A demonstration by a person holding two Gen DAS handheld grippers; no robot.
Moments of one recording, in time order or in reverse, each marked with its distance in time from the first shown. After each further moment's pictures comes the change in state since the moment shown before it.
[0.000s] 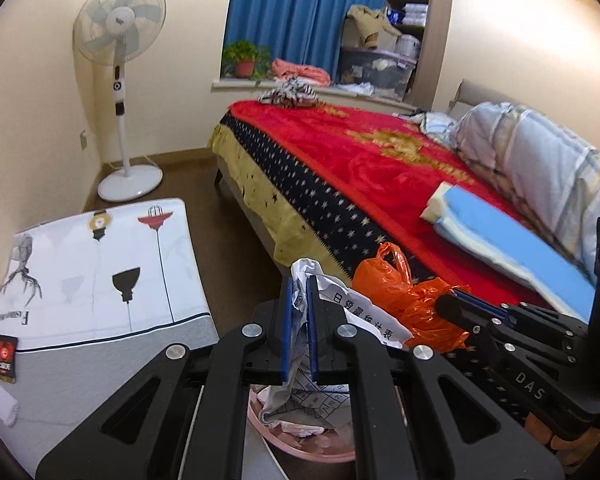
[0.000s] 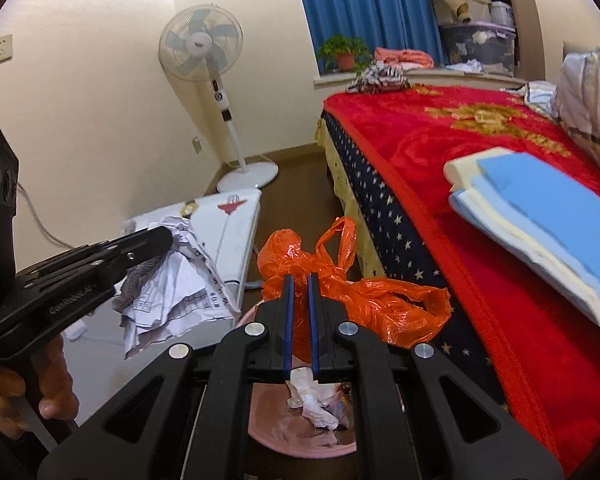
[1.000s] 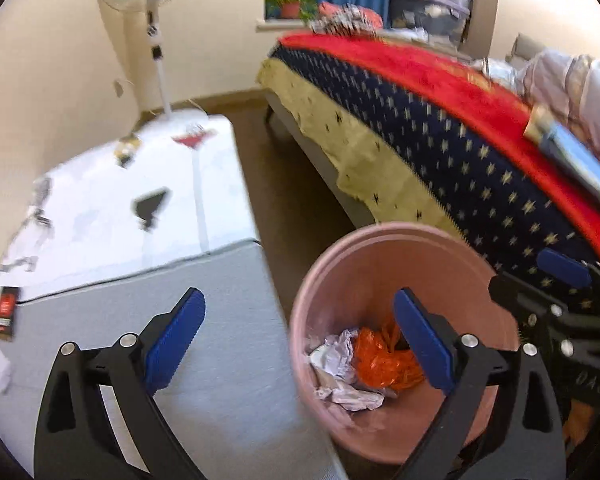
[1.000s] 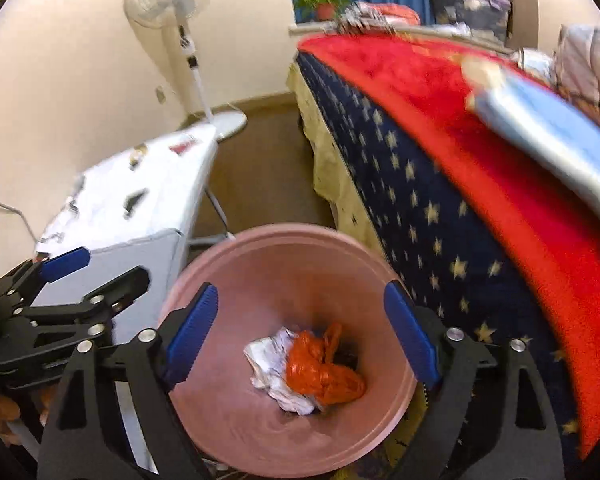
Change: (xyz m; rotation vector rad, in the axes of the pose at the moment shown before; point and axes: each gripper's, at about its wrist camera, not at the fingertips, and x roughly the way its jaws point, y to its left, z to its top) left arm 0.049 0.038 -0.048 -0.033 0.153 0.198; right arm 0.075 -0.005 -0.024 -0.015 0.137 -0.107
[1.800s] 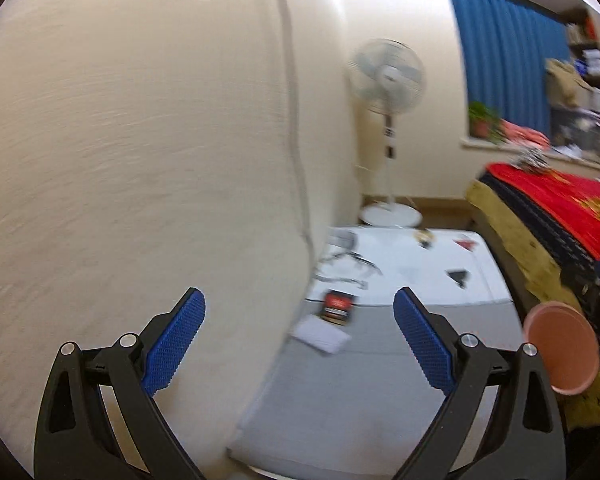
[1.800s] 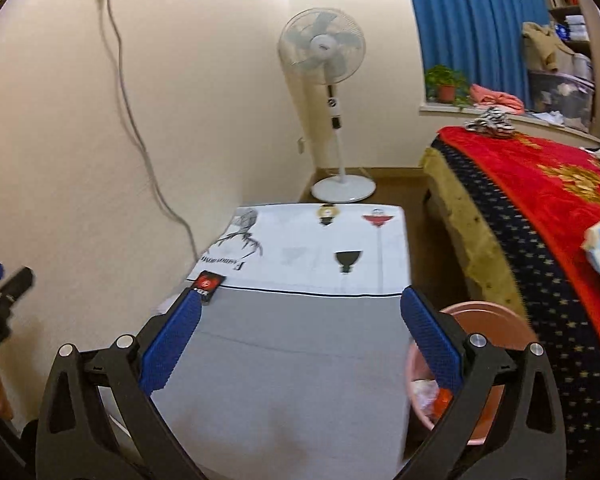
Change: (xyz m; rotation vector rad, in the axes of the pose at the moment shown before) left arm -0.328 0.199 -0.092 -0.273 -0.342 0.641; right arm -0.140 0.232 -0.013 -0.202 -0.193 0.309
